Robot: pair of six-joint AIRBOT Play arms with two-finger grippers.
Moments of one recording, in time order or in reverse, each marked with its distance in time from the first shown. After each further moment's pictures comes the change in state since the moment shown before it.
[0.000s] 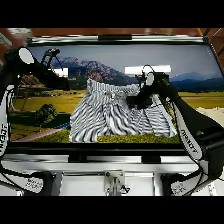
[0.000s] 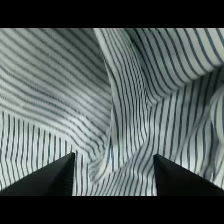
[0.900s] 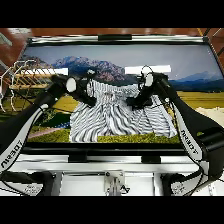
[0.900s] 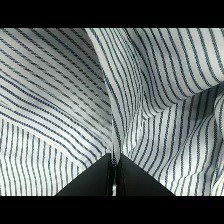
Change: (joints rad) left arm -0.375 0.051 -0.341 0.191 0.381 -0.114; right arm 0.008 0.010 -0.008 -0.011 0.022 -0.026
